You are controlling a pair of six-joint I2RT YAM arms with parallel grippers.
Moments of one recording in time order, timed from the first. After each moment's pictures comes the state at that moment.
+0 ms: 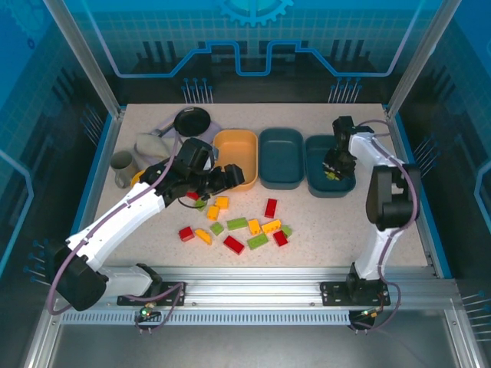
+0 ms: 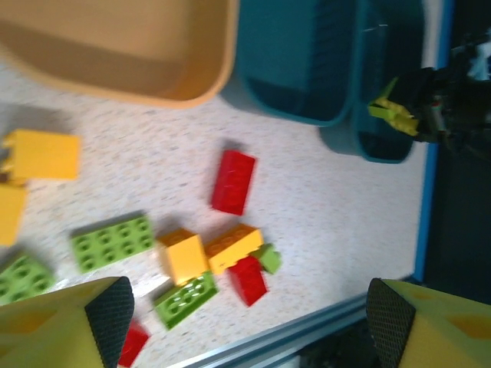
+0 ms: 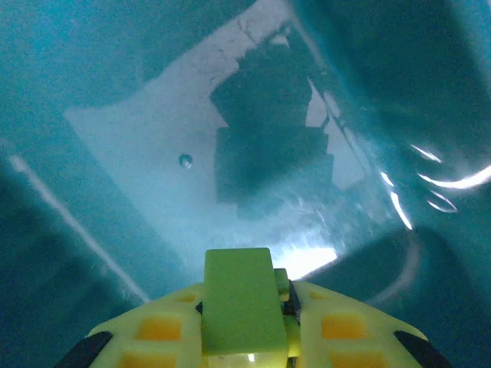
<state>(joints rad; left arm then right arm) -0.54 1.28 1.16 -0.76 0.23 -0.91 0.04 1.95 1.47 -0.97 0.00 0.67</state>
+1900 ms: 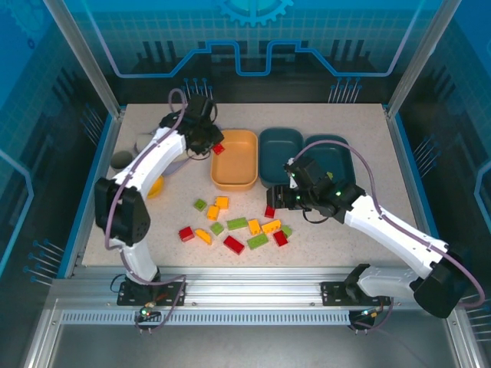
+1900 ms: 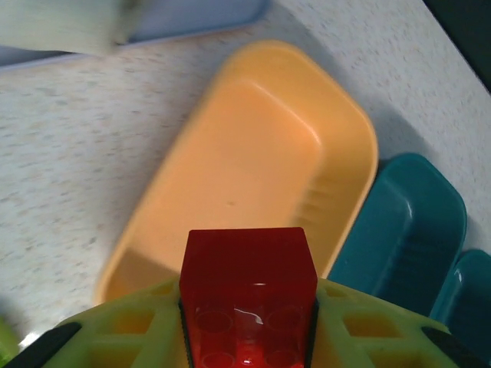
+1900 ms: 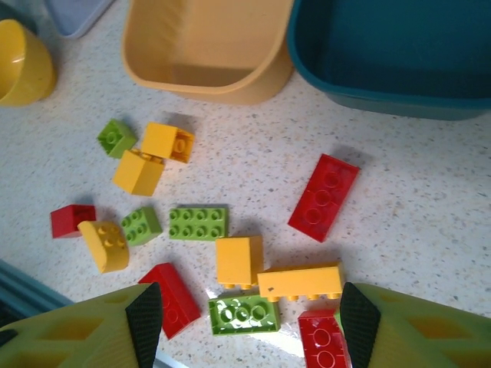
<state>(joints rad) -0.33 1.86 1.71 -0.85 0.00 -0.99 0.71 1.20 1.02 -0.71 -0.02 0.63</state>
